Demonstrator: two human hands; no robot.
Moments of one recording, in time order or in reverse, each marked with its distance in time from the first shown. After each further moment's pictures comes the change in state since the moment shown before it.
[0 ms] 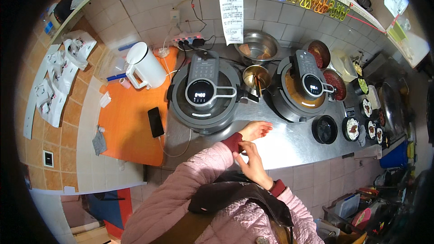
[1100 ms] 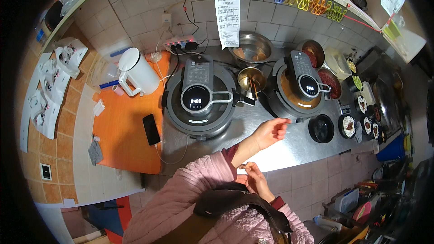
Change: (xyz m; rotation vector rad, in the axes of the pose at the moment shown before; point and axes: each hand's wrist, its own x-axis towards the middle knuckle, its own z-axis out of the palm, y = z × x) left_hand -0.049 0.038 0.117 -0.359 -0.220 0.036; right_hand -0.051 -0.009 -0.004 1.299 -0.001 0.678
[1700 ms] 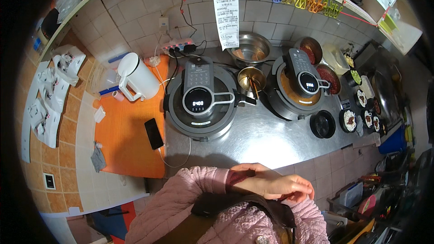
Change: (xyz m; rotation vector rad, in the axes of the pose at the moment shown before) left_hand -0.112 -0.082 0.089 0.423 -0.513 -0.443; right_hand 0.013 -0.068 0.053 -0.447 -0.360 0.434
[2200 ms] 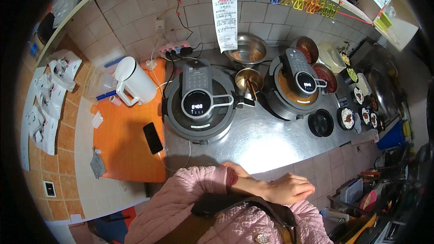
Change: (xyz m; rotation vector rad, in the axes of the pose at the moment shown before) left_hand 0.003 -0.011 -0.001 1.322 0.245 0.998; right_hand 0.053 0.024 0.027 -0.846 0.359 -0.191
